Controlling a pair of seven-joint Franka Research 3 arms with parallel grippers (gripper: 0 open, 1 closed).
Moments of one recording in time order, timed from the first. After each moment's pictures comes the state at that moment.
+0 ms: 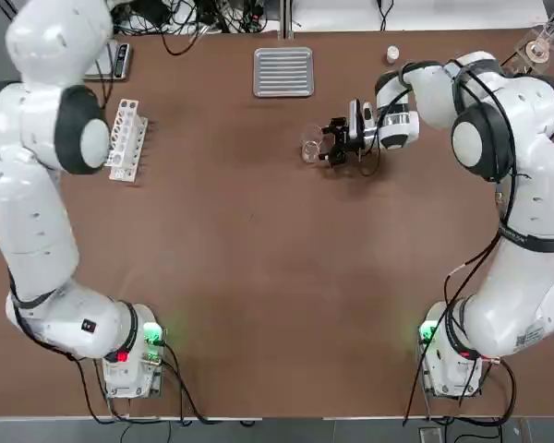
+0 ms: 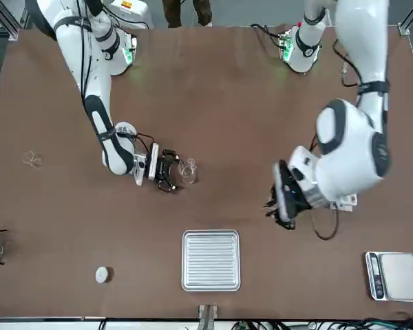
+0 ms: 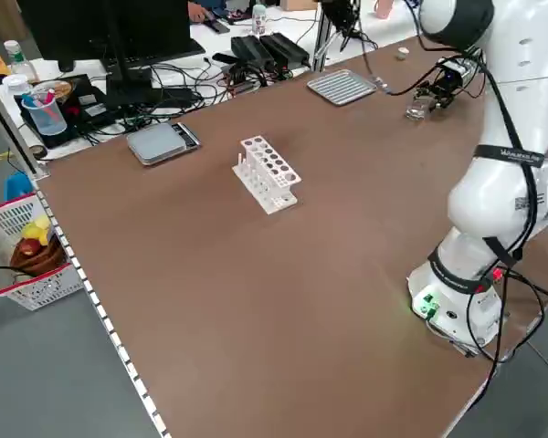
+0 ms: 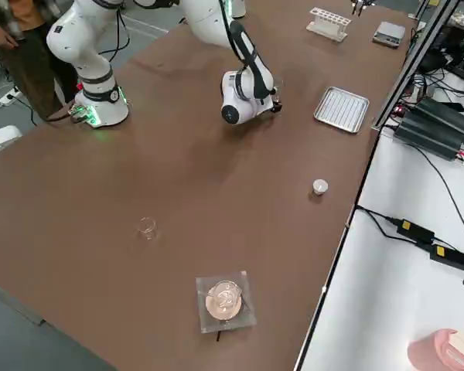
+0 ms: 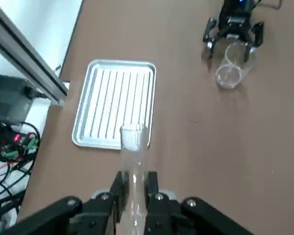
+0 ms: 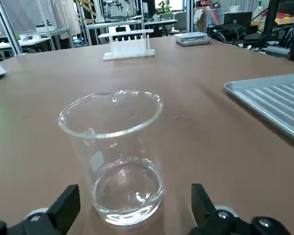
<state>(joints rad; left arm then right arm) -0.15 0.56 -0.12 -1.26 -0.51 1.96 1.43 0.31 0.69 0.06 -2.00 1.81 2.14 -2.62</state>
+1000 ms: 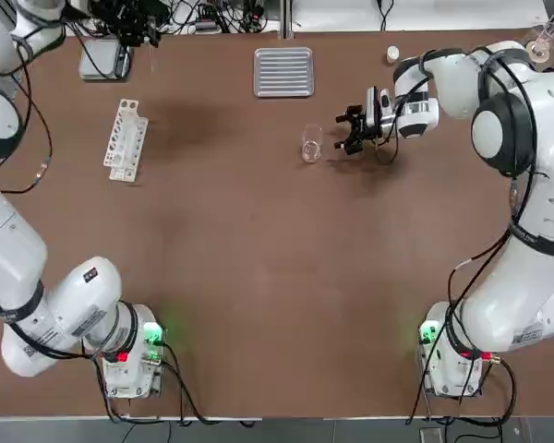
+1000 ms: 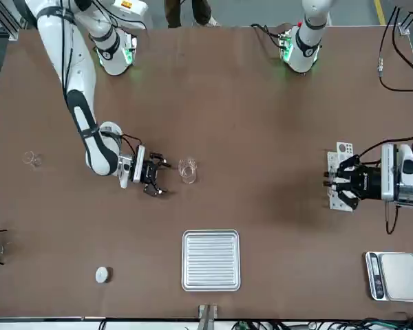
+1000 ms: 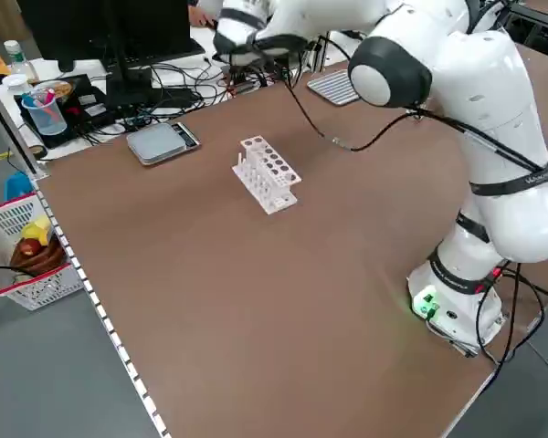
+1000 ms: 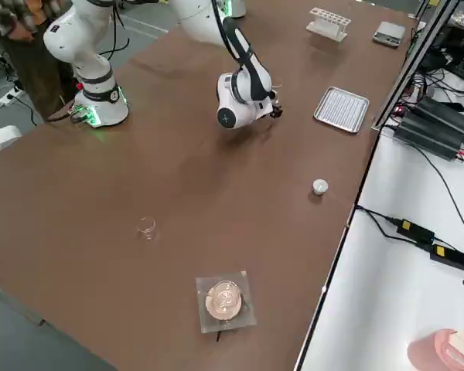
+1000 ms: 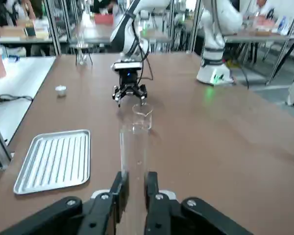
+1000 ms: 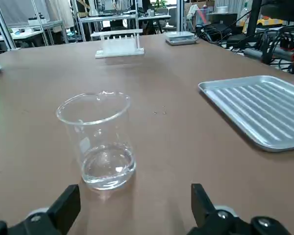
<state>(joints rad) 0.71 0.69 -0.69 -1.40 -0.66 1.51 1.97 0.19 0.61 0.06 -2.04 1.67 2.13 -2.58</state>
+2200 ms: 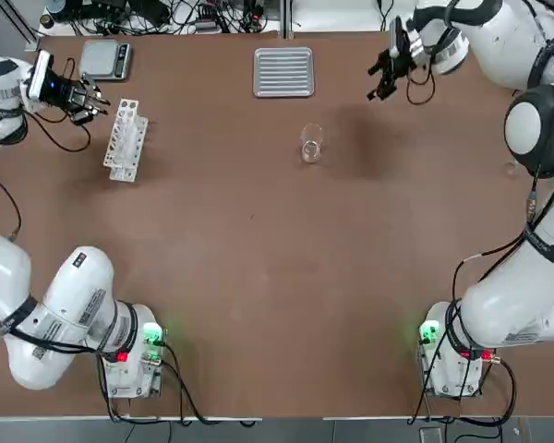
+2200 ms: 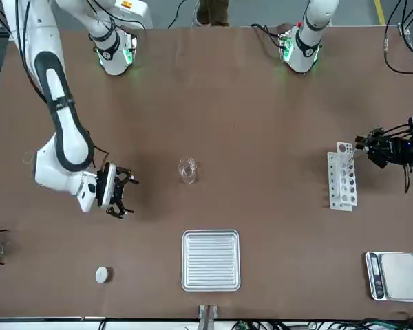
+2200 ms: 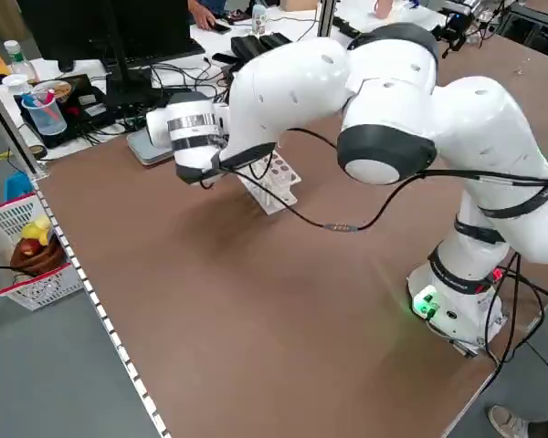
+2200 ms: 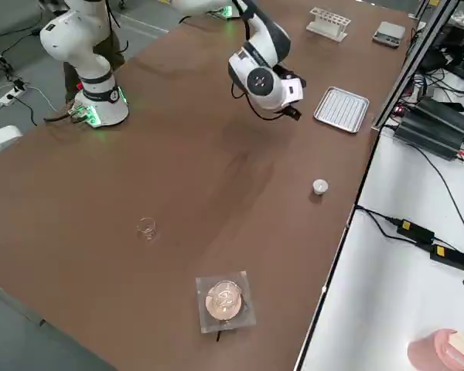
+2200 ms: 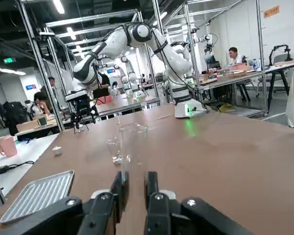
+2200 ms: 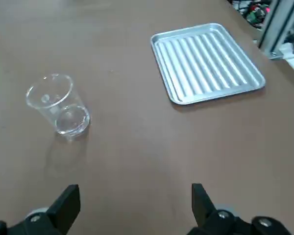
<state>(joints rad) 1.09 0.84 -0.68 -1.57 -0.61 1.26 2.50 0.03 0.48 0.12 -1.80 0.86 2.25 -1.77</state>
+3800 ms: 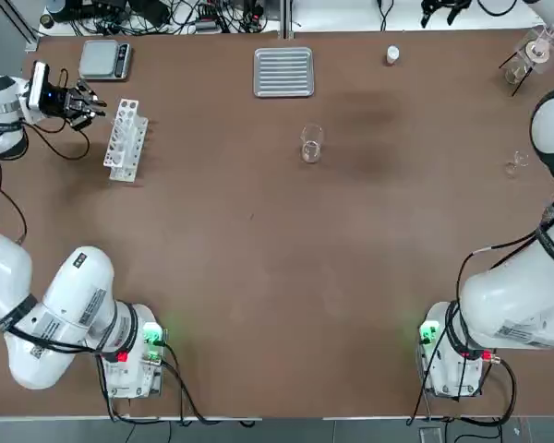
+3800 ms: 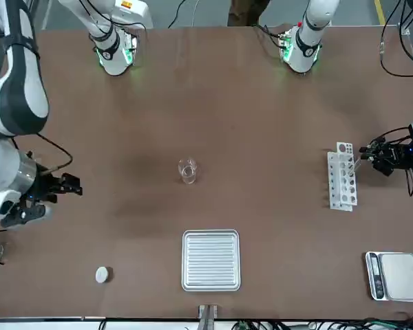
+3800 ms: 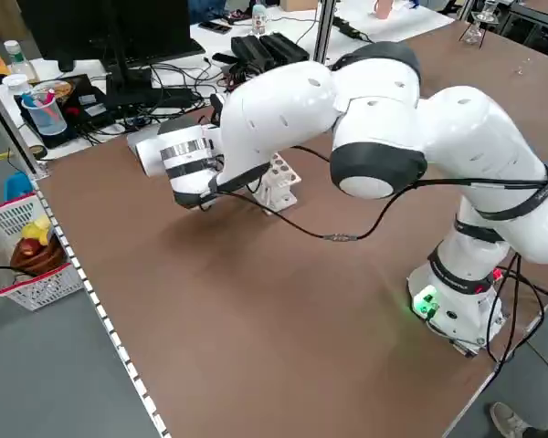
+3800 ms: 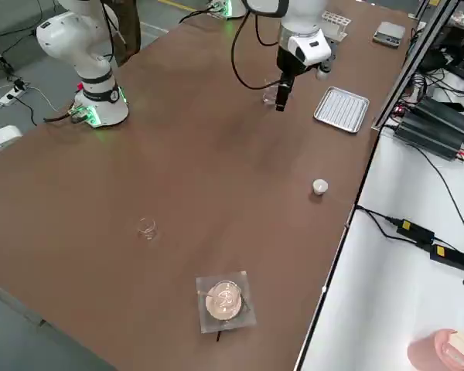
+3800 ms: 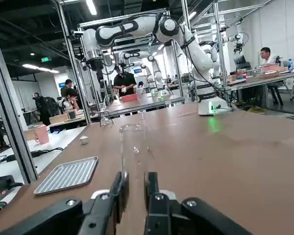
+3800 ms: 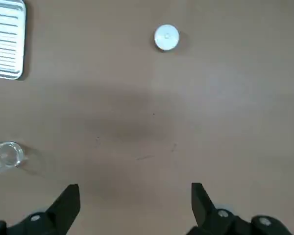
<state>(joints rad) 1.08 0.89 -0.60 -1.53 -0.68 1.30 2.49 -0.18 0.40 0.26 -1.36 -0.01 1.74 -0.11</state>
